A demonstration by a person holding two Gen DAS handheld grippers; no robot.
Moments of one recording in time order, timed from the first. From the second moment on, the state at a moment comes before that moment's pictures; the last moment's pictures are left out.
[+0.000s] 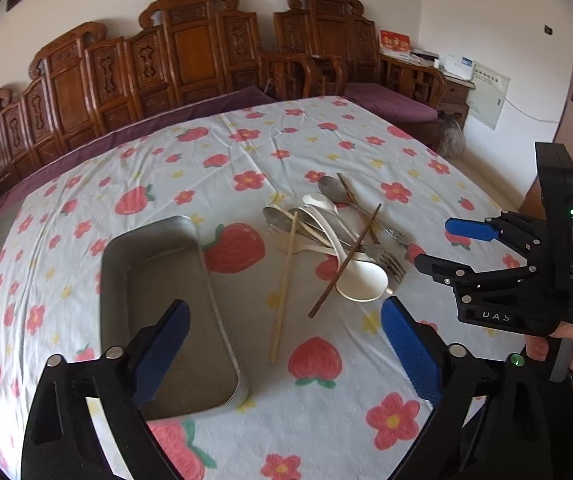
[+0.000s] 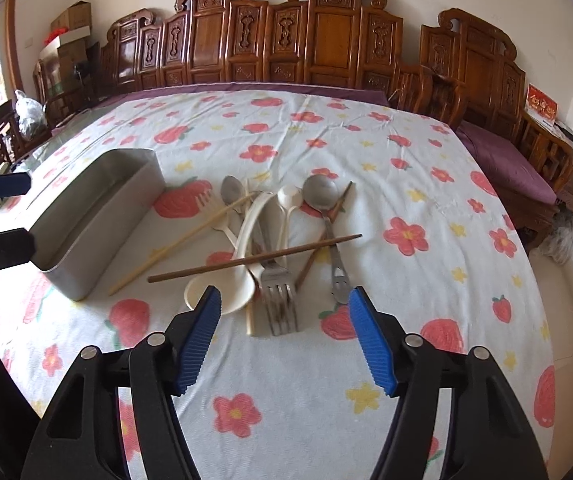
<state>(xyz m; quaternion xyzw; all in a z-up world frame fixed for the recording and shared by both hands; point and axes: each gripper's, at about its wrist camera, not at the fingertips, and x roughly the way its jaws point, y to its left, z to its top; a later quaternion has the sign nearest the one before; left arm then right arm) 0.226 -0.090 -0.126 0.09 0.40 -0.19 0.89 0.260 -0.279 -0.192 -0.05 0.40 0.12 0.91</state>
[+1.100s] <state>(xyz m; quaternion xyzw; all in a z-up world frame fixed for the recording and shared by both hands) 0.320 -0.189 -0.225 0.13 0.52 -0.23 0.81 0.284 -0.331 -0.206 -0.02 0.44 0.09 0.89</state>
